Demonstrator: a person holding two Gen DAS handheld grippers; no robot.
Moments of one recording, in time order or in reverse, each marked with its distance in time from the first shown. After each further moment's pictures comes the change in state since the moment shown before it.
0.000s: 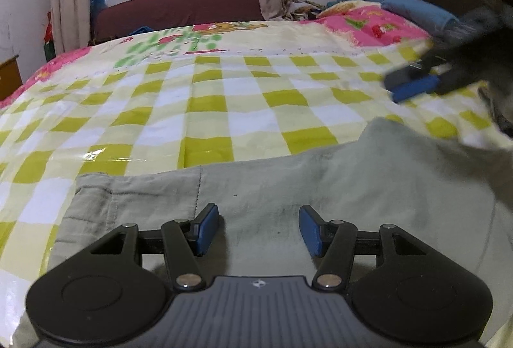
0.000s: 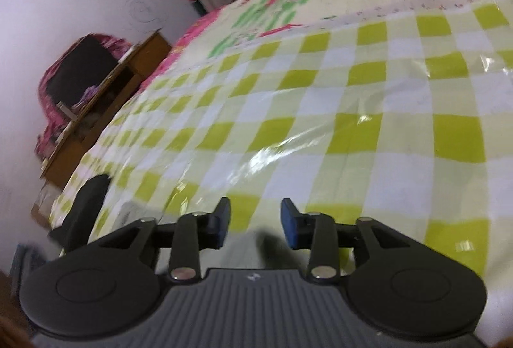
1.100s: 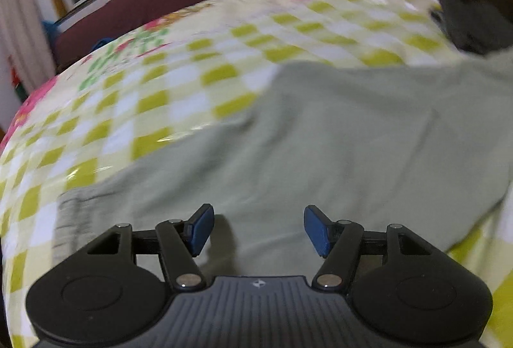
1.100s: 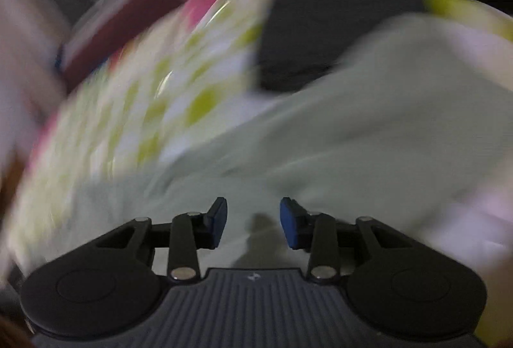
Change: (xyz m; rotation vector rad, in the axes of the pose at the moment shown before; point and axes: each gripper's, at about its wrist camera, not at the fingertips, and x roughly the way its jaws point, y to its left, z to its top) left arm -0.022 -0.081 -0.007 0.308 0.143 0.009; right arm -0.245 -0.073 -0.224 0.548 -0.417 -0.535
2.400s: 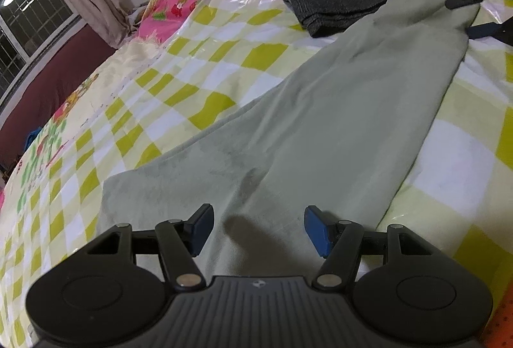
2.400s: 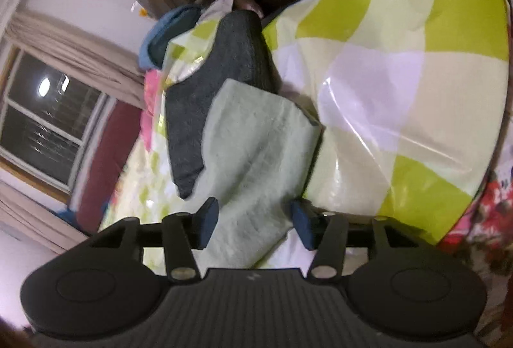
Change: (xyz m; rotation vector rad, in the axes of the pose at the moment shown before) left arm -0.019 -0.157 0.060 0.363 -0.039 -0.142; right arm -0.043 -0.106 -0.002 0.436 -0.213 0.094
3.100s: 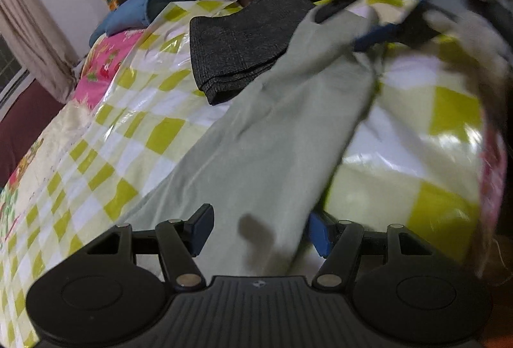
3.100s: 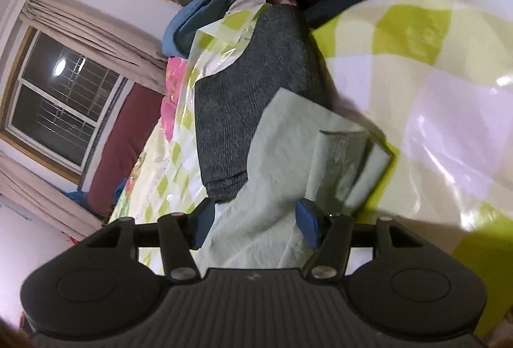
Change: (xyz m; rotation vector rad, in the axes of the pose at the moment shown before) left arm 0.005 -0.078 0.060 0.127 -0.121 -0.159; right arm 0.020 0.029 0.022 -0.069 0.066 0.041
